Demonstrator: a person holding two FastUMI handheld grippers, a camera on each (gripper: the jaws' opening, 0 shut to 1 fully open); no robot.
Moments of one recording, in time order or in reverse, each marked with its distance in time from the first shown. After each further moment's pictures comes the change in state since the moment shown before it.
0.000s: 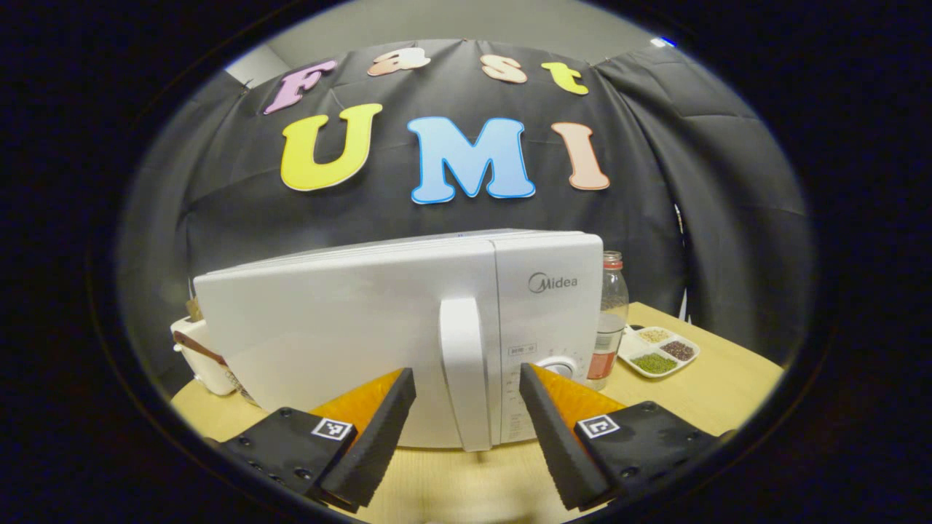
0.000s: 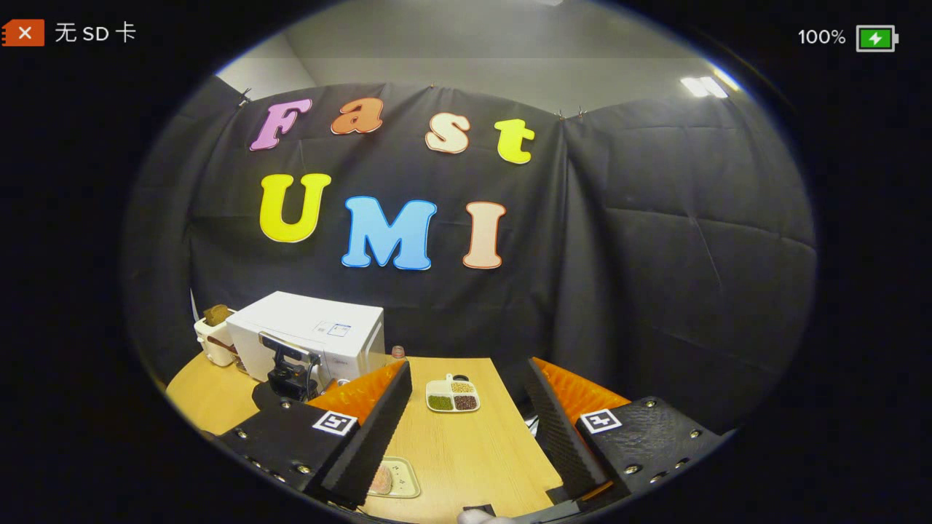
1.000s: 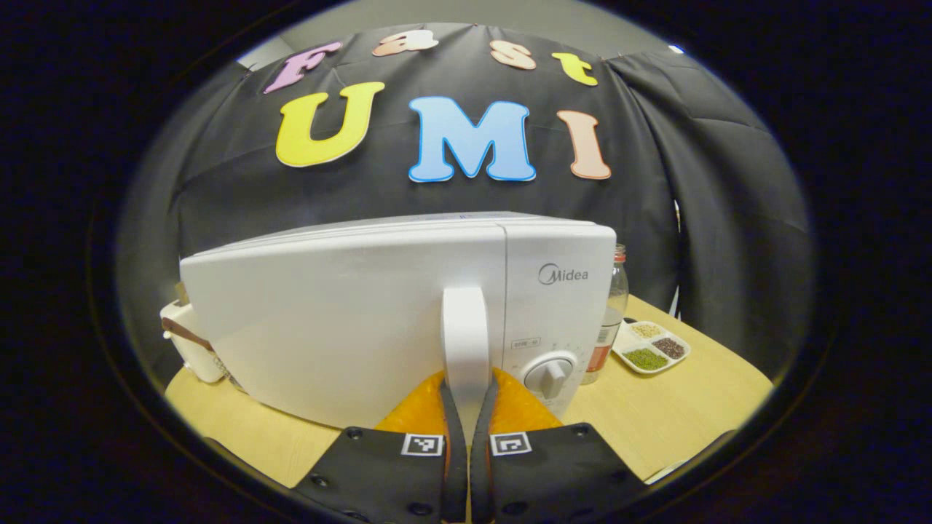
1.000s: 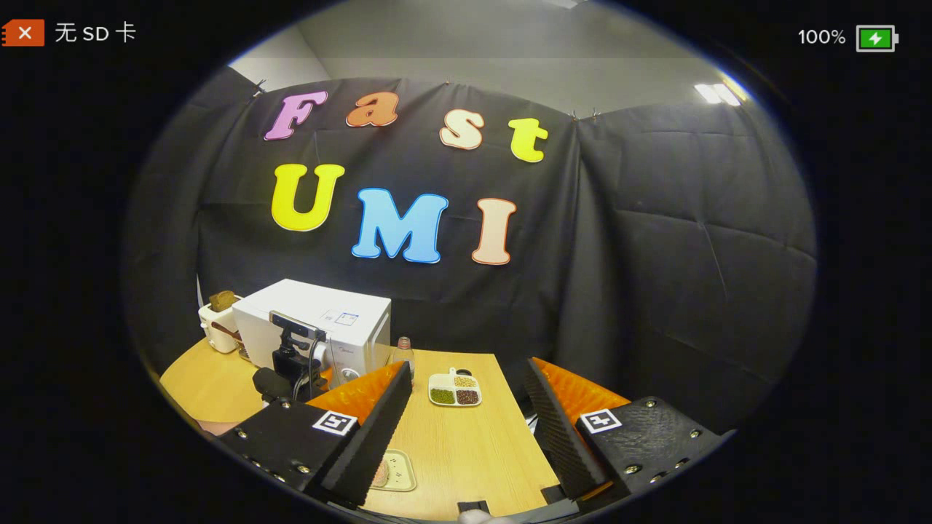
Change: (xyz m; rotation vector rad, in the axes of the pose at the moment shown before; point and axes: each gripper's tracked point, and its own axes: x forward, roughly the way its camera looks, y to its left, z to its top) left arm 0.007 0.004 -0.010 -0.042 0.104 -0.025; right arm -0.010 0.006 -0.007 -0.042 0.009 0.029
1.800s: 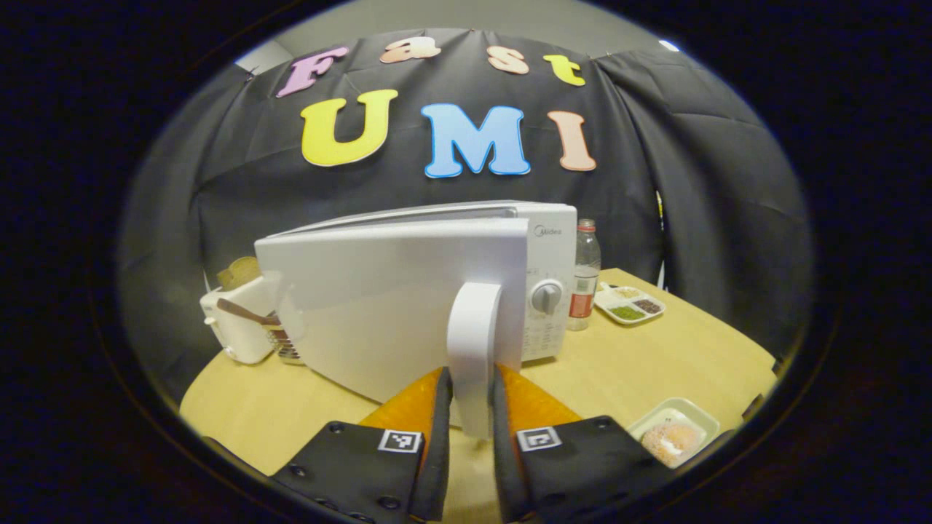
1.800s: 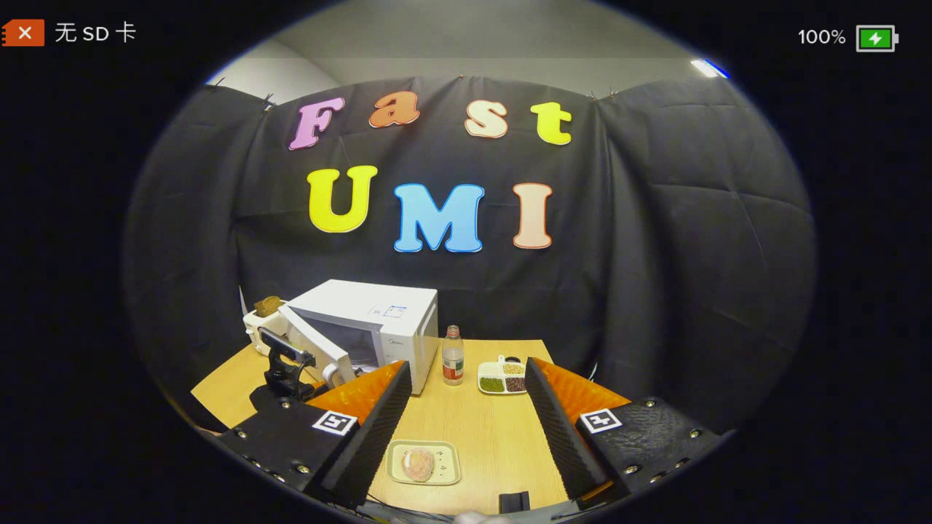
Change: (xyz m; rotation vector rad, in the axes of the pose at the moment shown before) left arm -0.136 0.058 -0.042 0.074 0.046 0.049; right arm -0.012 0.044 -0.019 0.063 0.026 0.196
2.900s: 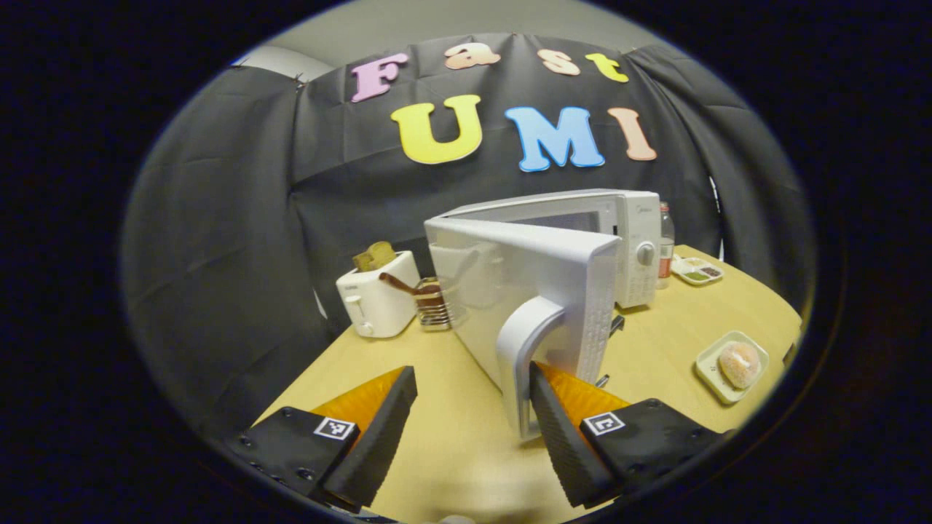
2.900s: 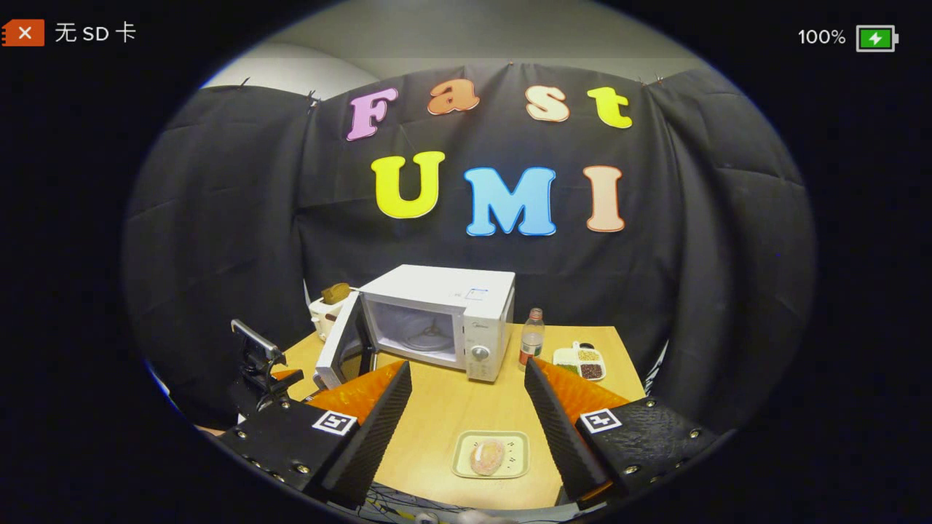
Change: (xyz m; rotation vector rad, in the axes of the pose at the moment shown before) left arm -0.153 0.184 -0.061 -0.008 0.041 0.238; right arm 0.001 0.113 -0.028 0.013 0.056 0.266
